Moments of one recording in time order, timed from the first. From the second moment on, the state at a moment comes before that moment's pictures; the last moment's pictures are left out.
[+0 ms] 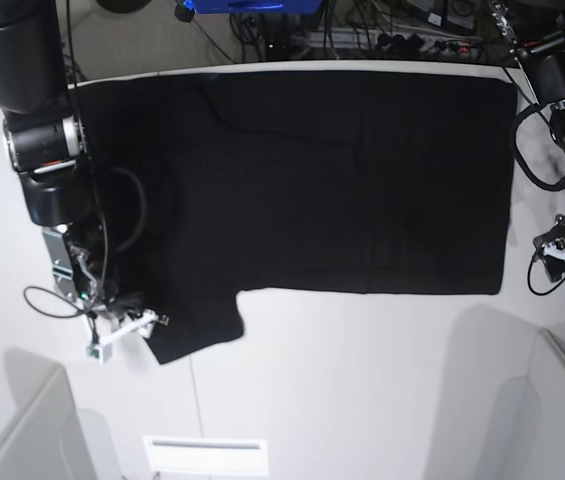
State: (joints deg) left arm -3.4 -27.5 -27.3 77.0 -21.7 -5.8 38.8; right arm 37.2 14.6 -20.9 28.0 41.1 4.0 -20.6
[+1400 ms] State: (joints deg) left arm -20.7 -26.5 -8.2 51.1 -22.3 -12.1 38.1; right arm 36.7 14.2 -20.8 28.0 41.6 4.2 -21.5
